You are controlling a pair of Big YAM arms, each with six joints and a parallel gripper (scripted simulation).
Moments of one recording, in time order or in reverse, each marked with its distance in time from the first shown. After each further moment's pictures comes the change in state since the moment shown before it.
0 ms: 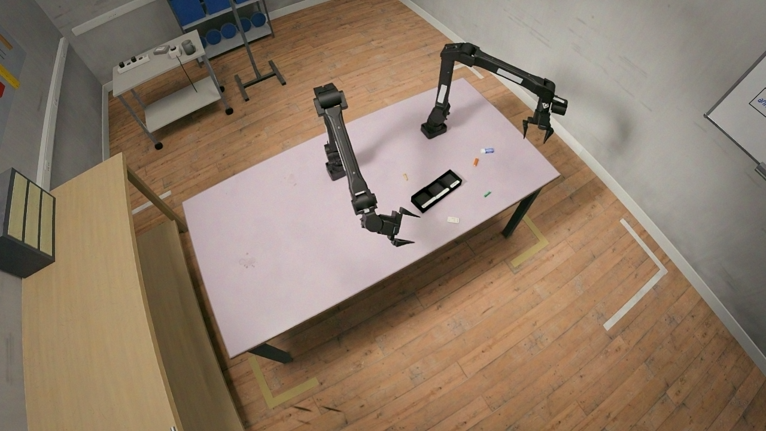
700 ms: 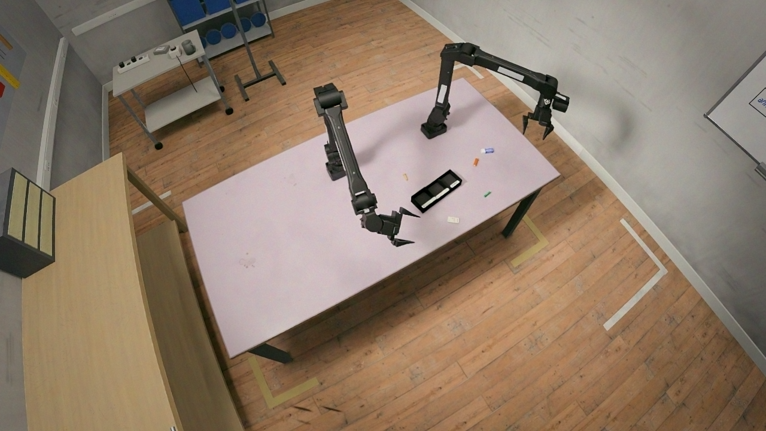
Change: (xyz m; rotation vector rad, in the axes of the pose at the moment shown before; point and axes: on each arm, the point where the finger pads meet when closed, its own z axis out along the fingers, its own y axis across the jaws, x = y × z) left arm -0.008 -0.010 -0.021 0.052 0.008 -0.025; right arm 0.000 0.000 0.000 0.000 0.000 0.000
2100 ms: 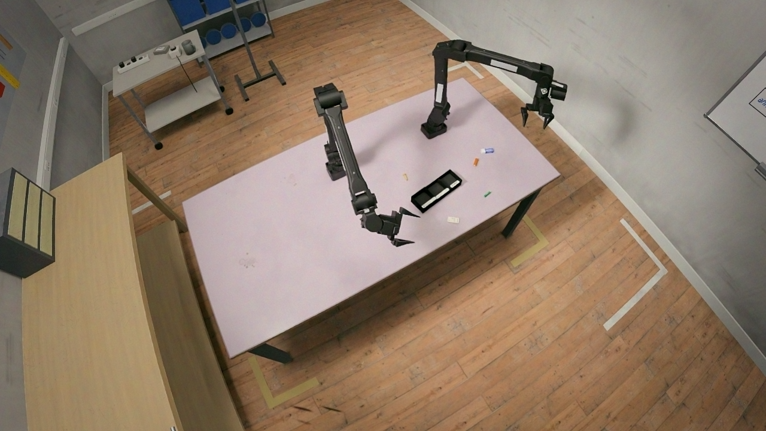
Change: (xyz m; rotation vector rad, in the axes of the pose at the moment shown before) left arm -0.008 -0.014 -0.046 -0.098 0.046 -0.157; right arm 0.000 0.000 0.000 0.000 0.000 0.000
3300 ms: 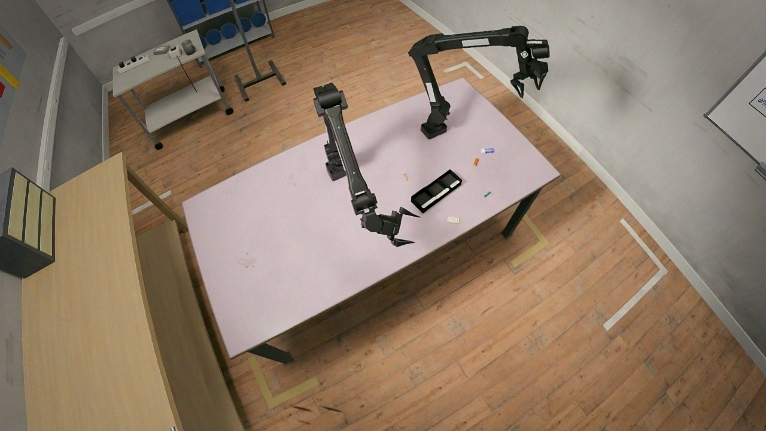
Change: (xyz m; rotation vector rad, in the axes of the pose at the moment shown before) left arm -0.012 -0.058 -0.157 -0.360 -0.040 -0.463; right arm 0.000 0.000 0.000 0.000 0.000 0.000
